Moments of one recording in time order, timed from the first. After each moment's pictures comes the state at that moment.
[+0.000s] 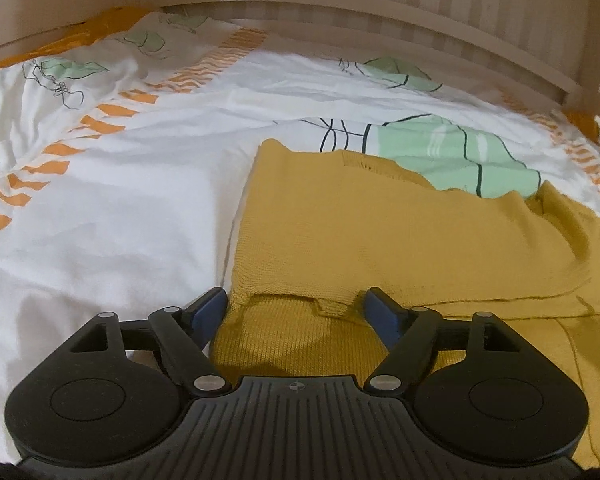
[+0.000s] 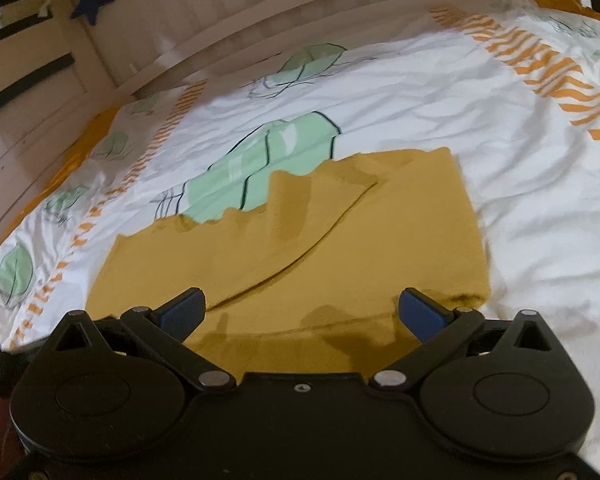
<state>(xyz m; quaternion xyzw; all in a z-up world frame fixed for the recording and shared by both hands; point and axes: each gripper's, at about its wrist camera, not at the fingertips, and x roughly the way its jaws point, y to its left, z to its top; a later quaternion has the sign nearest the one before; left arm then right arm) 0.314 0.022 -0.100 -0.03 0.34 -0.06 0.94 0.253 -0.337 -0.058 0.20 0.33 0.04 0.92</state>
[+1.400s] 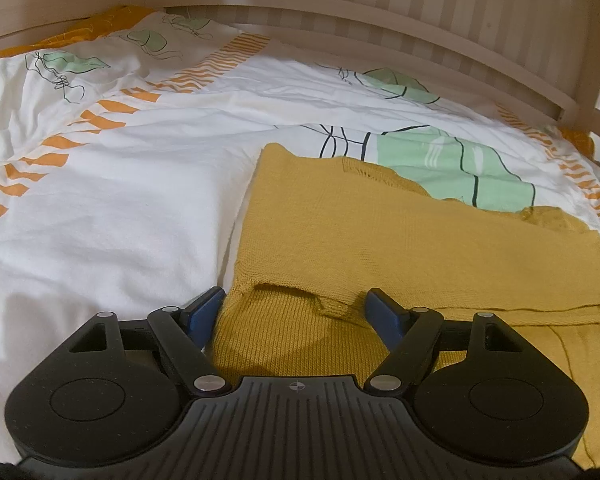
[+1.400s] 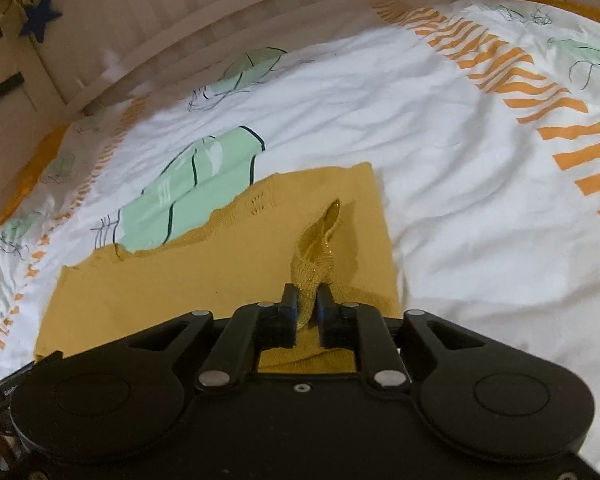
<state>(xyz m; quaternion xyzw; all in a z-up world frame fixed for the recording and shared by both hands) 0.313 0.027 -0.103 -0.05 0.33 -0.06 0.94 0.270 -0.378 -0.065 0.21 0.34 -0.02 0.92</state>
